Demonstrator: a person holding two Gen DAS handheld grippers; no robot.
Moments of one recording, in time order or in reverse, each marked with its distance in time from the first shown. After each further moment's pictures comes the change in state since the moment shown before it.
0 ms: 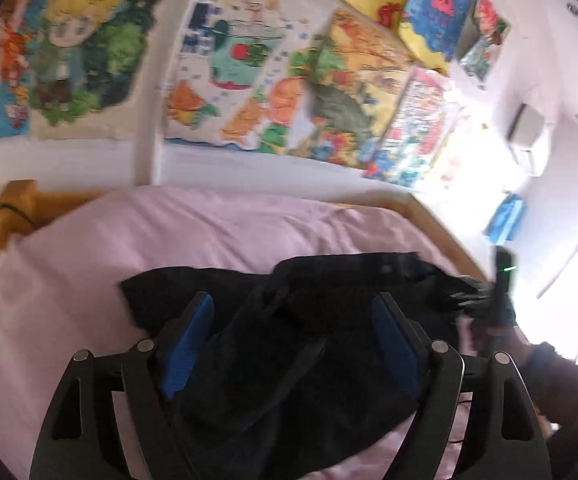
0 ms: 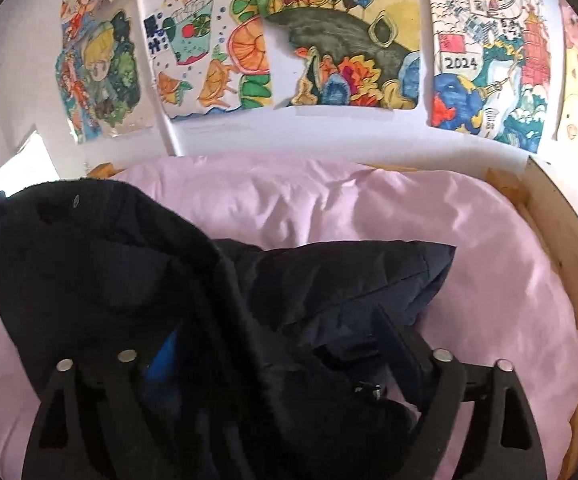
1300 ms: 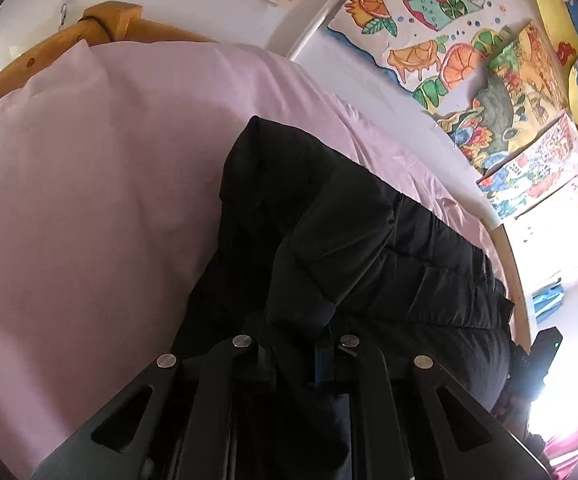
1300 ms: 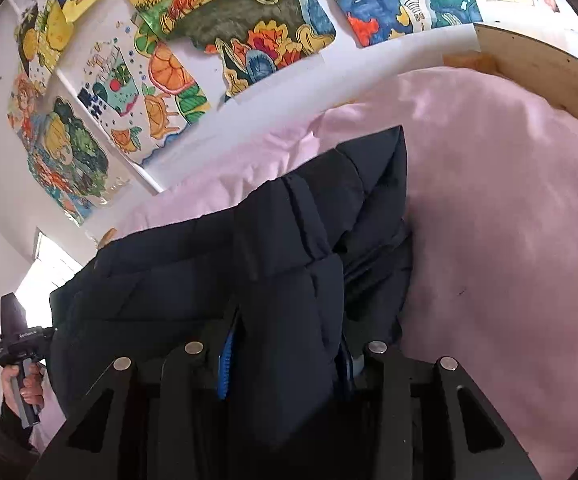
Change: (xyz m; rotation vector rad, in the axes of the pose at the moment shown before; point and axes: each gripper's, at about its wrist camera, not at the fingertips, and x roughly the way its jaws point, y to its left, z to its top) left arm 0.077 0.106 -0.081 -0.448 0.160 0.136; right arm 0.025 -0.065 -0.044 0.392 0.038 0.112
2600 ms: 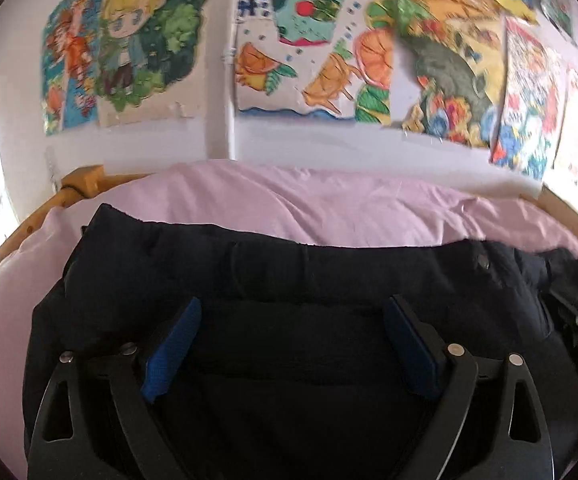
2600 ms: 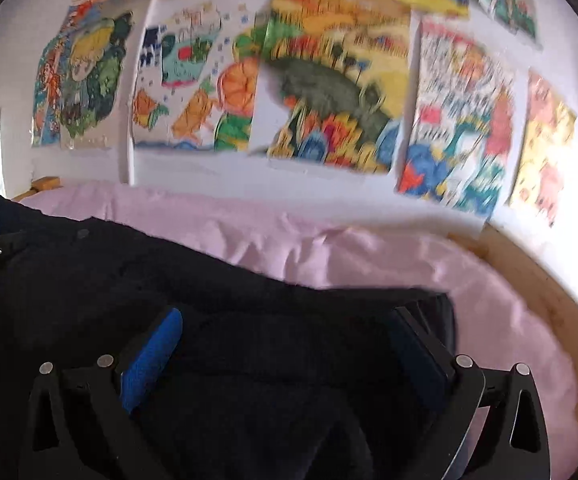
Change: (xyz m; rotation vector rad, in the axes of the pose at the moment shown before) left arm 0.070 -0.111 -0.061 0.406 -0.400 0.296; right arm 0.042 0.116 -0.015 -0.492 -0.264 -0.353
